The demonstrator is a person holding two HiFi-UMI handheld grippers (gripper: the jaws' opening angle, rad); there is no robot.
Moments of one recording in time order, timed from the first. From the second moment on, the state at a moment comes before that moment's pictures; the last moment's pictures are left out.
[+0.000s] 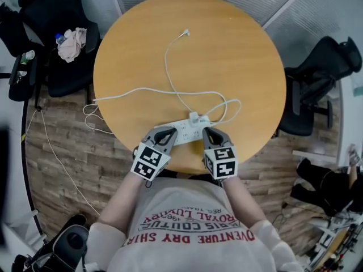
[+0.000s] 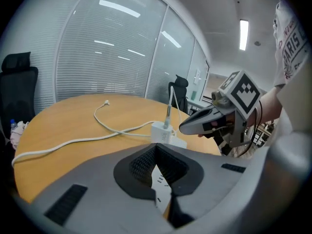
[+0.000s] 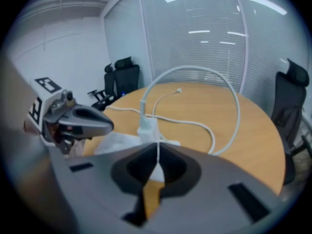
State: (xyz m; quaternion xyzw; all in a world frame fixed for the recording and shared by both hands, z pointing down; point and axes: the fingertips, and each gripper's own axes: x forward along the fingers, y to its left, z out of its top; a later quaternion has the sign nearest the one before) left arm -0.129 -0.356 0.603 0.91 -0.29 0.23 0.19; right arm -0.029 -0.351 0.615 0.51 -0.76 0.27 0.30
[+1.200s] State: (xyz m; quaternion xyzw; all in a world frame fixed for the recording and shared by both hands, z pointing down) left arm -0.111 -0.347 0.666 0.88 -0.22 0.36 0.21; right arm -0.062 -0.379 0.663 0.51 -0.72 0.30 0.35
